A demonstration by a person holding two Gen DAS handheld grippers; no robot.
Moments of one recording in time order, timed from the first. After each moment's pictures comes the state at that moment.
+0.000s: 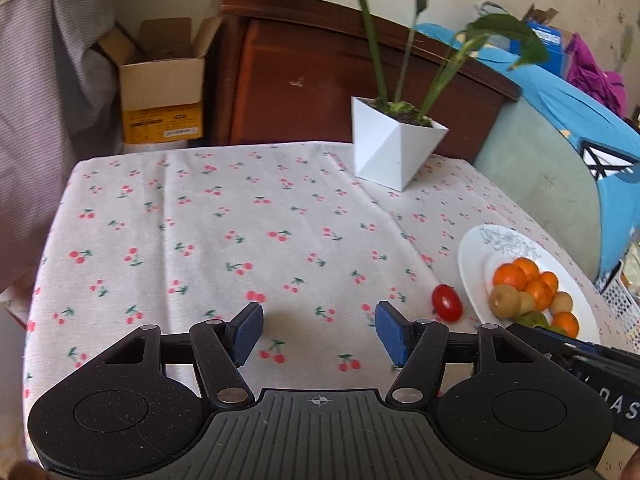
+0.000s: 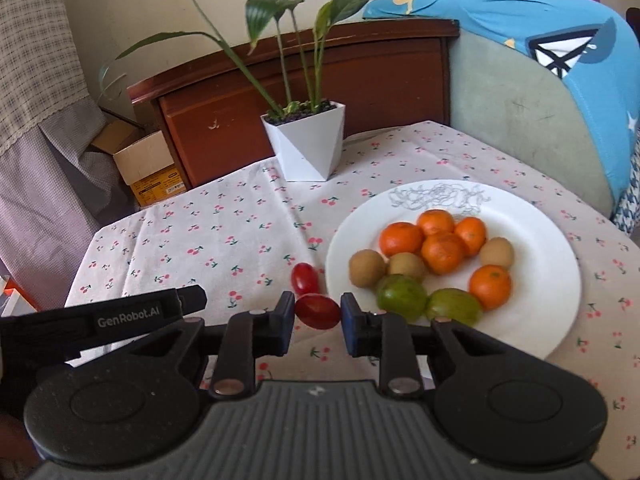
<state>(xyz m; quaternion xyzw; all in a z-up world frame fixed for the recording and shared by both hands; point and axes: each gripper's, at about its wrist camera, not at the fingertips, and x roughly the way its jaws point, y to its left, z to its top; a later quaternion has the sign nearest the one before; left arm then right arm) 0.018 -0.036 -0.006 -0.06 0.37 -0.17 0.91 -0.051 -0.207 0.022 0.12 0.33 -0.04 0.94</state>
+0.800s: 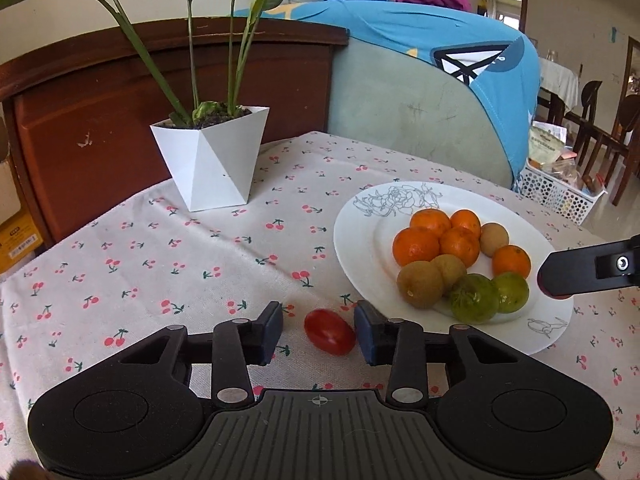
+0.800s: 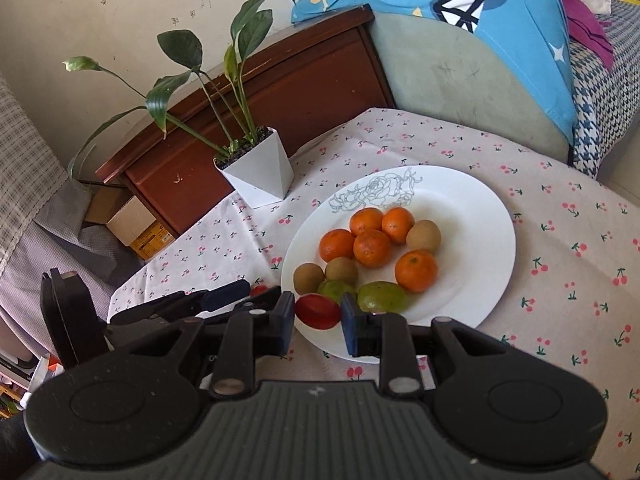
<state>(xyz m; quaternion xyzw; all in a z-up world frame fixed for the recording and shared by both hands) 0.047 -0.103 -0.020 0.09 0.31 -0.37 0.87 -0.076 -0.270 0.041 0.26 0.33 -0.05 0.91</state>
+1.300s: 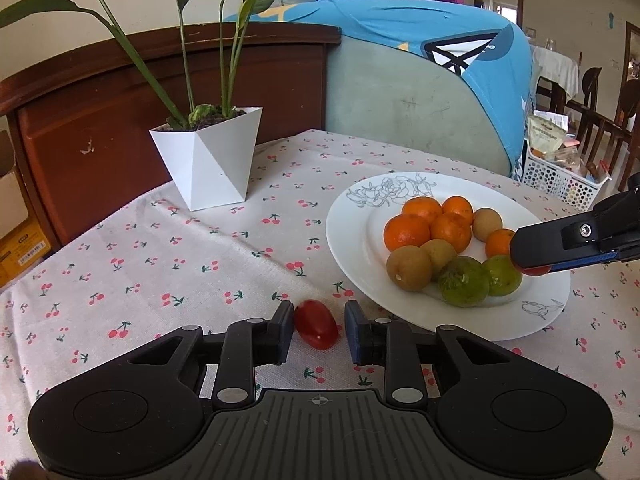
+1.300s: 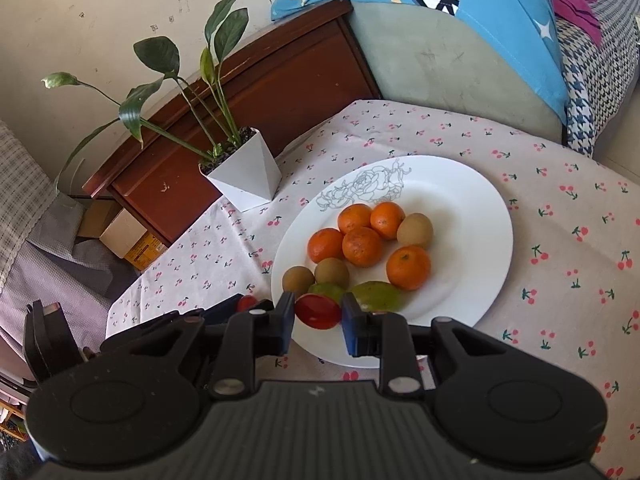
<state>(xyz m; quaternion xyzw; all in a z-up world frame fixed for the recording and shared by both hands) 0.032 -0.105 -0.020 0.12 0.30 -0.36 0.88 -0.071 -0.277 0.033 0.28 0.33 -0.06 0.90</state>
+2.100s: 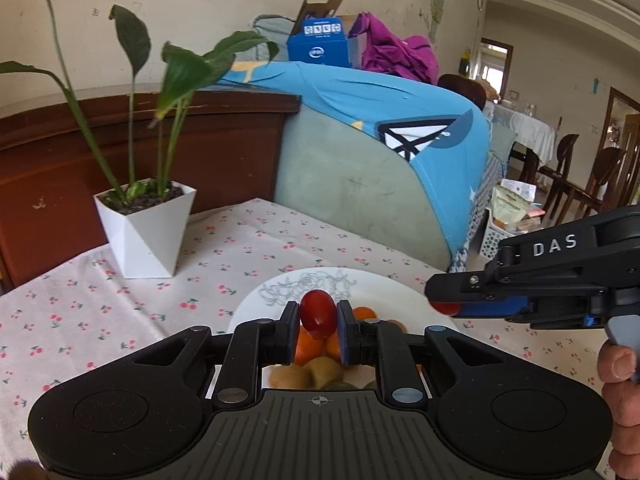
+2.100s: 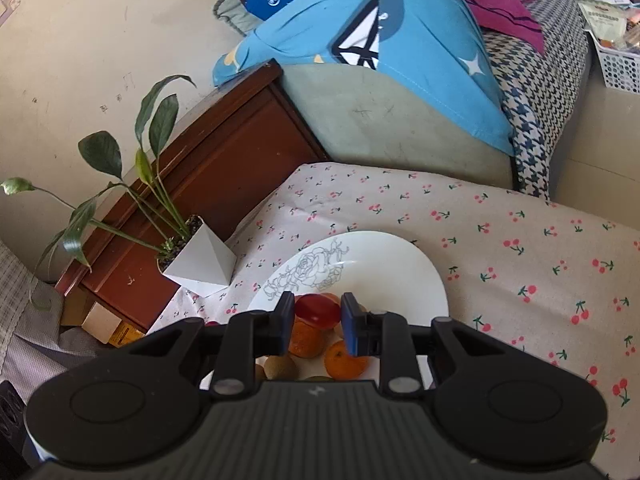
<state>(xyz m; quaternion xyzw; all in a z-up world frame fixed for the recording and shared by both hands) 0.017 -0.153 0.029 0.03 0.26 -0.40 0.88 -0.066 -0.340 0.043 0.35 0.28 -0.14 0.89</state>
